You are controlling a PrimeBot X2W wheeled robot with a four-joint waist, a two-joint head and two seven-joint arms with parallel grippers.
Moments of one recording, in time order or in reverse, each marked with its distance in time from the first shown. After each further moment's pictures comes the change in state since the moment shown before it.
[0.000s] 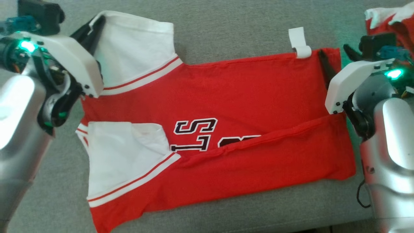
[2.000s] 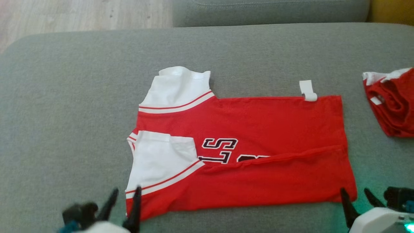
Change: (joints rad) left arm 0.954 -0.092 0.033 -0.326 -0.069 0.313 -0.432; right arm 0.813 0.100 -0.197 -0.340 0.108 0.000 -0.078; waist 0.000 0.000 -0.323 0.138
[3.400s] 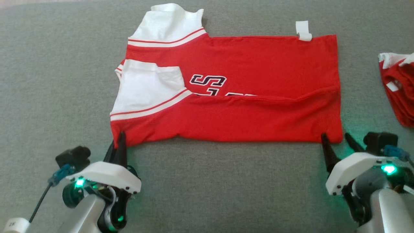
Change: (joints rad) left arm -0.358 -0.177 0.097 0.394 -0.089 -0.150 -0.043; right arm -0.355 -0.004 0.064 0.215 -0.047 0.000 -0.077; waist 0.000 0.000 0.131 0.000
